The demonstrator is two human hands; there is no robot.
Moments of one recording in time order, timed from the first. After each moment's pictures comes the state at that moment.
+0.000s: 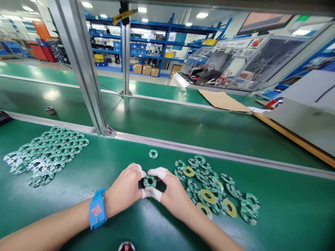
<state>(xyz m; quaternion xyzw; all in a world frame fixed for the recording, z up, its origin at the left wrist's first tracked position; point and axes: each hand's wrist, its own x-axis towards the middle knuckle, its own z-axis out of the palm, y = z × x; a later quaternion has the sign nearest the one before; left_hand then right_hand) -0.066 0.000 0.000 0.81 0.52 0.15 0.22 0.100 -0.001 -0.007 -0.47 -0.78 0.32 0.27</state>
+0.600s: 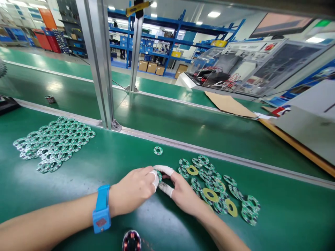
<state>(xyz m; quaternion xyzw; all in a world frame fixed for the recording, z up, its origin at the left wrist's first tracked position) -0.073 -0.014 0.010 0.95 0.29 0.11 -0.01 0.109 -0.002 -0.014 -0.44 -0.74 0.43 0.28</state>
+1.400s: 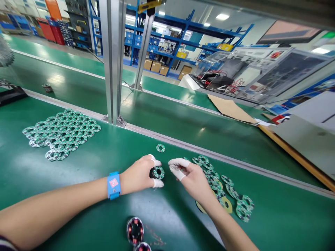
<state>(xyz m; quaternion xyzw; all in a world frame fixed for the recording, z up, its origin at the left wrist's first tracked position) -0.072 0.001 0.001 0.81 0.43 0.23 0.32 0.117 0.009 0.011 -0.52 -0.71 0.34 0.32</state>
